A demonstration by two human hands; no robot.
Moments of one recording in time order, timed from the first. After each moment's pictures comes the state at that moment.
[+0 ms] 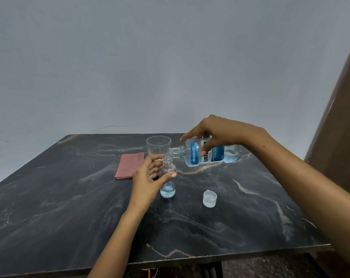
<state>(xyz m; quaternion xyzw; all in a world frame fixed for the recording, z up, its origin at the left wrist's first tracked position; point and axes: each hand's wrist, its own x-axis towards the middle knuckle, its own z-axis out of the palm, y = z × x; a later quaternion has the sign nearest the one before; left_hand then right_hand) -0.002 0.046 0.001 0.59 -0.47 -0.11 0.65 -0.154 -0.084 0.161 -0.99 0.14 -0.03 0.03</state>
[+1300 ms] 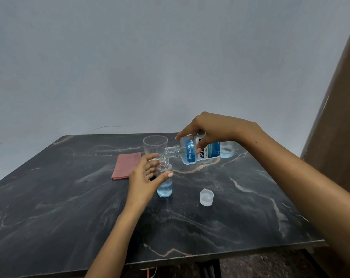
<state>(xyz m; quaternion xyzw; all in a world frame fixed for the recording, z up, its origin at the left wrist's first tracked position) -0.001 0.045 -0.001 0.59 -0.46 -0.11 0.65 -0.151 -0.073 0.170 -0.99 0.15 -0.01 0.00</state>
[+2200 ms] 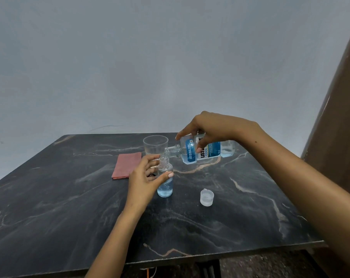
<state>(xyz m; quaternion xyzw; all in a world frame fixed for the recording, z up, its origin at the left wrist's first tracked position) -0.003 0.049 0.002 0.60 -0.46 -0.10 0.65 -0.150 -0.070 0.172 -0.99 0.16 0.00 -0.01</state>
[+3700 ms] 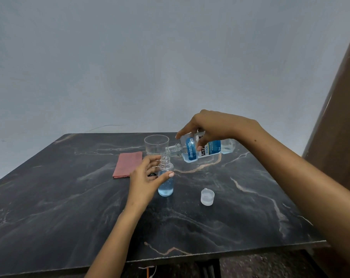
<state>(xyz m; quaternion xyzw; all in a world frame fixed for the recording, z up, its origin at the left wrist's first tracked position) 0.000 0.047 -0.003 0.60 -0.46 -0.10 0.64 -0.145 -0.074 0.173 -0.99 0.16 0.00 -0.04</state>
